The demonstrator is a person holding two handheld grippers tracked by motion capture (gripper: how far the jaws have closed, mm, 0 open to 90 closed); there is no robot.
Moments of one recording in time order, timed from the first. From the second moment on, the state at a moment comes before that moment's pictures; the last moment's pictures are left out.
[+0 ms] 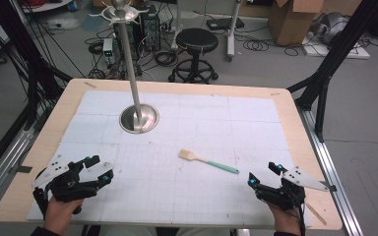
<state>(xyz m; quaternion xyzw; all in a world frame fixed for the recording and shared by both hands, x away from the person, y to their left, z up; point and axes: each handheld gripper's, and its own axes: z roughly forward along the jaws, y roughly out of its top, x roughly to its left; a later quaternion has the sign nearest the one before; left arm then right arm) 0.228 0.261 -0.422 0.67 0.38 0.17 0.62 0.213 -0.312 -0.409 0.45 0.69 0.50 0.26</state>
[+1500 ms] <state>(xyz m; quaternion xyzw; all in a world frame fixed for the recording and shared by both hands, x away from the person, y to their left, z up) 0.230 0.260 -0.424 0.68 0.38 0.16 0.61 0.343 -0.146 -0.441 0.43 0.82 0.34 0.17</state>
